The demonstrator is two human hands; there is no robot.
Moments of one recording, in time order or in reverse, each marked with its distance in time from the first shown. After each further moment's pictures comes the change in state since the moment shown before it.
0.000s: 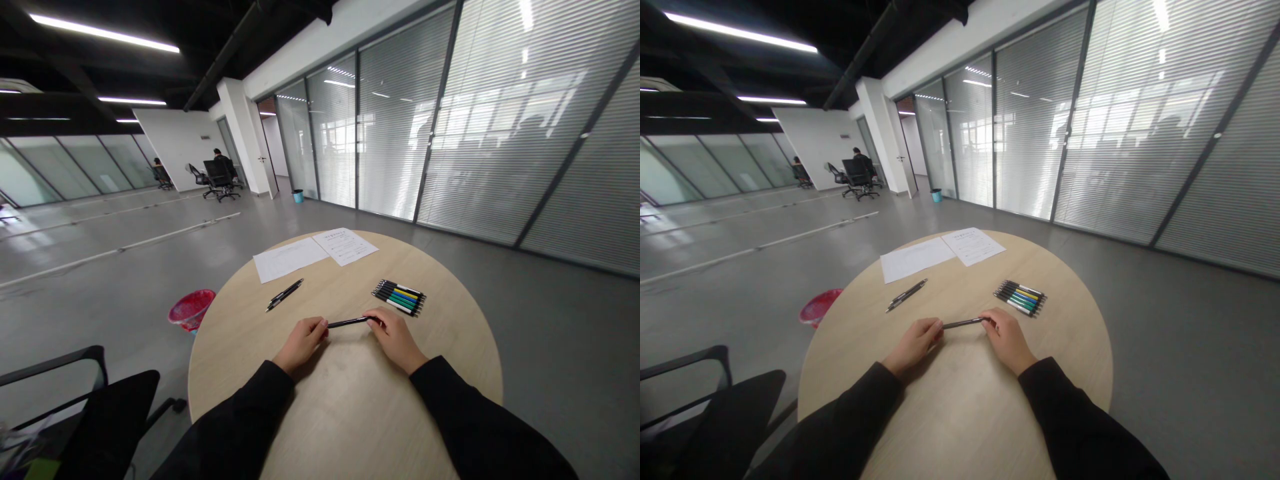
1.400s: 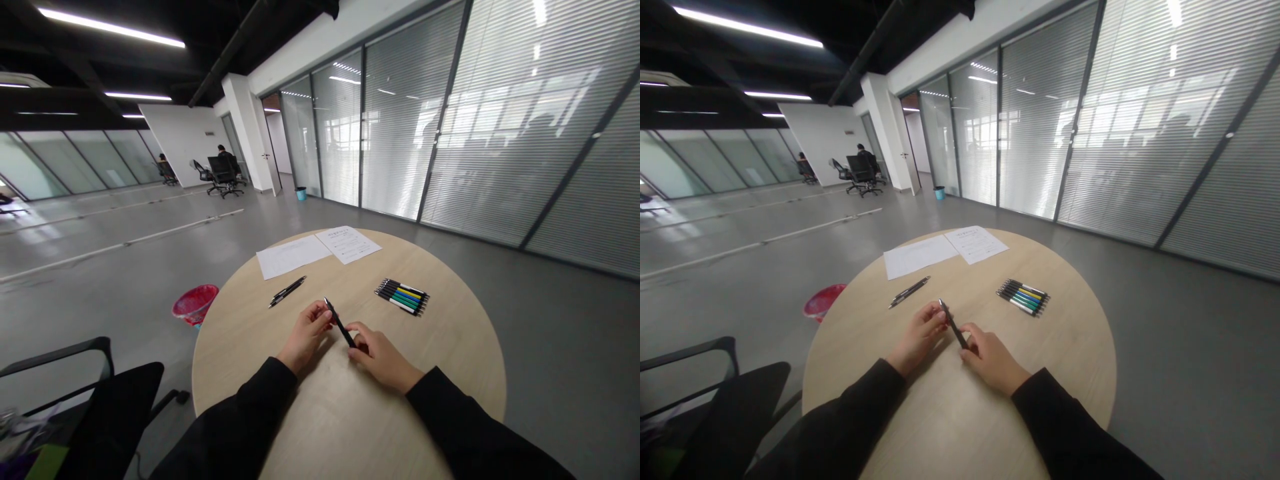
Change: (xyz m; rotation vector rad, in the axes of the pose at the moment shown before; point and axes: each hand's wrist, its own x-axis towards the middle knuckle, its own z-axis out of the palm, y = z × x) left_hand 0.007 0.002 0.019 -0.765 0.152 -0.015; right_hand -0.018 -0.044 0.018 0.189 -0.396 0.103
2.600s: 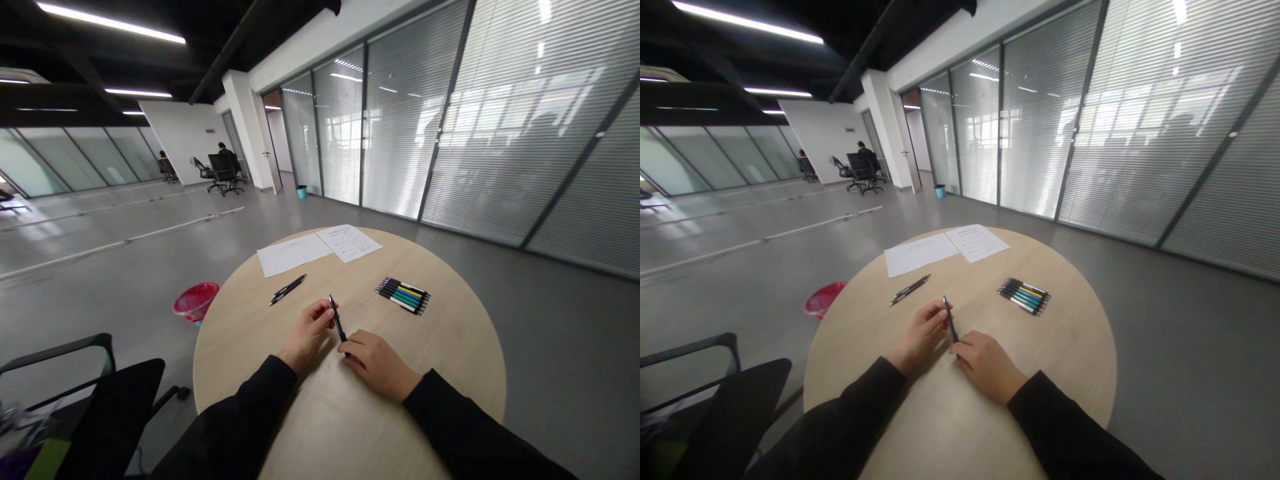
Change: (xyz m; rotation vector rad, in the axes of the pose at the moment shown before) left_hand 0.000 0.002 0.005 -0.054 0.006 0.020; right_hand -0.004 -0.012 0.006 -0.495 -0.051 -0.316
